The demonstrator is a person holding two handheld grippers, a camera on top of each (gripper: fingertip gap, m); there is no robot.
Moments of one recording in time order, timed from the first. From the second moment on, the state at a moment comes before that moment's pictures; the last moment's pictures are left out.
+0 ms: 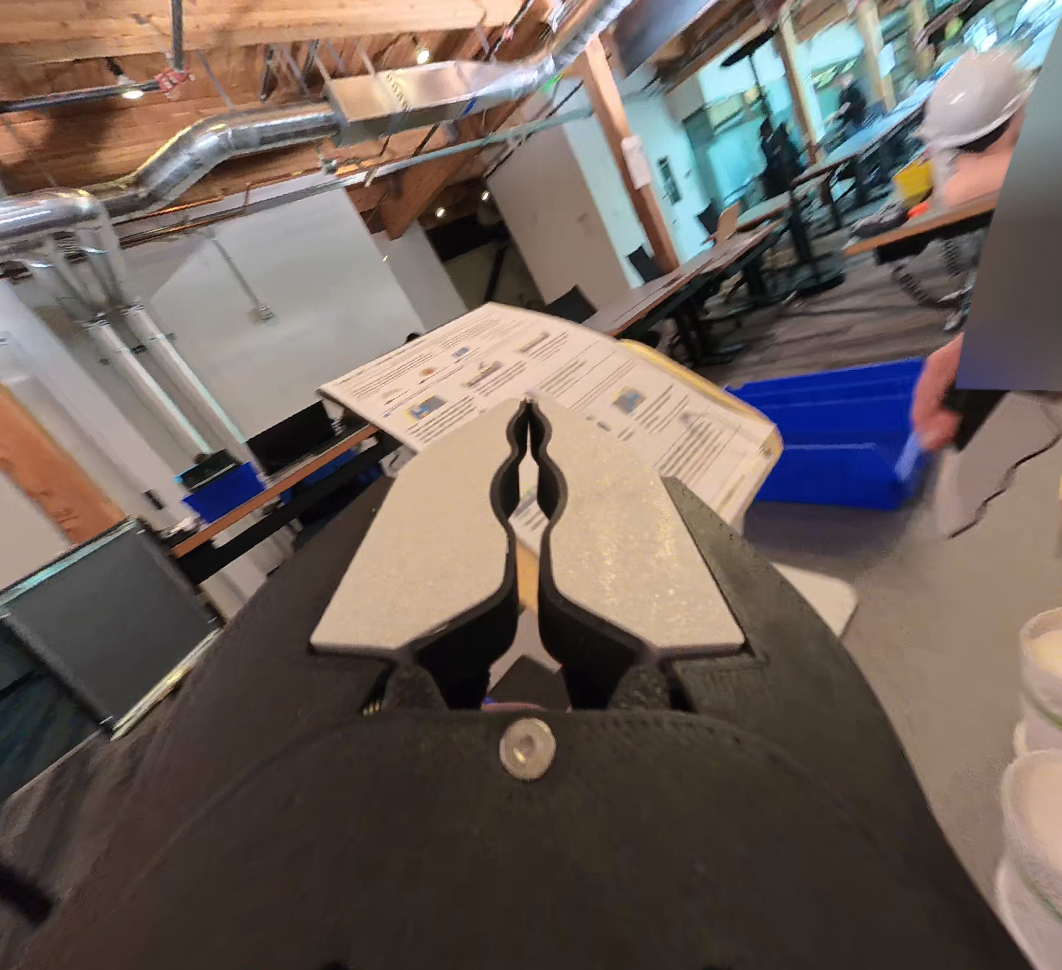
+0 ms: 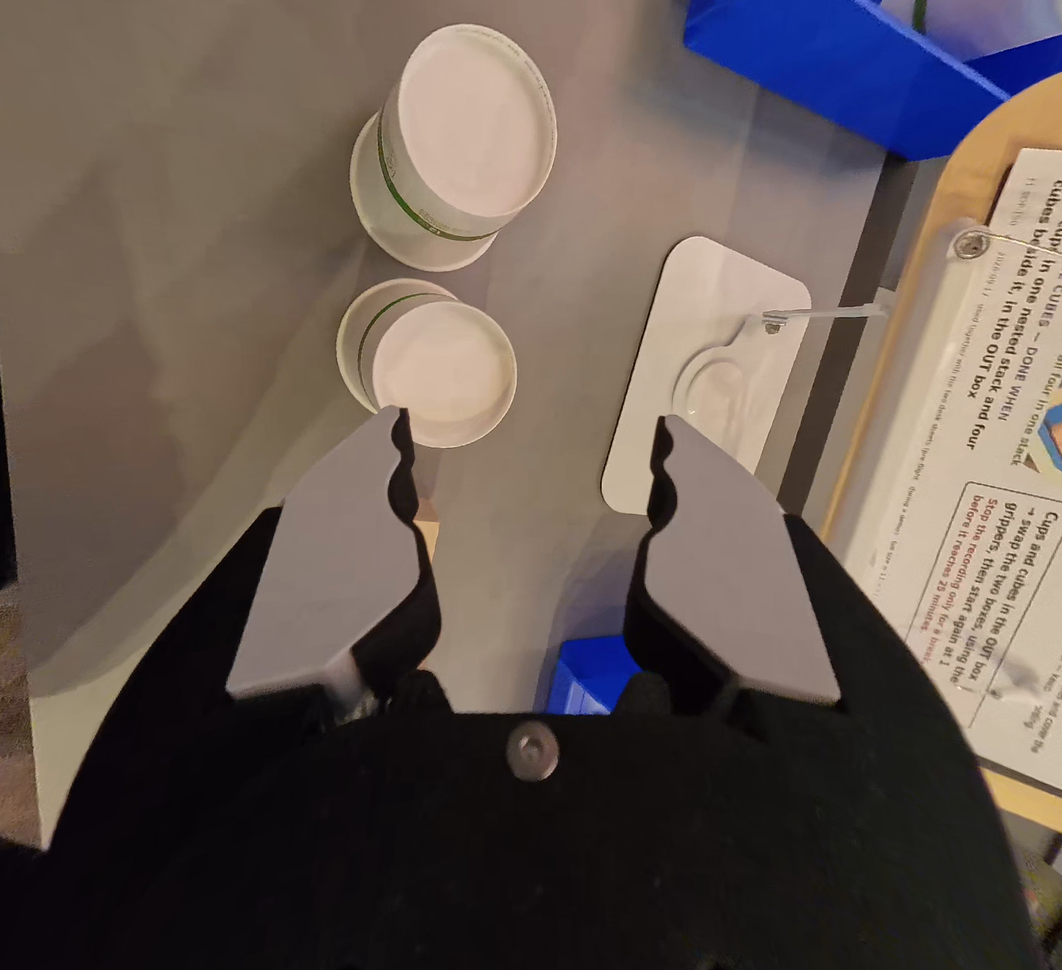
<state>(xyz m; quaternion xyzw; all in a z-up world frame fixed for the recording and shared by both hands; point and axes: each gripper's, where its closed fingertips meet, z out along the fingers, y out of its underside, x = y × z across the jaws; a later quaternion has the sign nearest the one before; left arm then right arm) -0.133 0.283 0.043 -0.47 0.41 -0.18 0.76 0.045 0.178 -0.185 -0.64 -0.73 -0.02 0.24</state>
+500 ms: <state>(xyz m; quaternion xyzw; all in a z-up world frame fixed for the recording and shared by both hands) -0.177 0.441 -0.105 -0.64 0.50 0.09 0.57 0.054 0.167 -0.196 -0.66 -0.69 0.05 0.30</state>
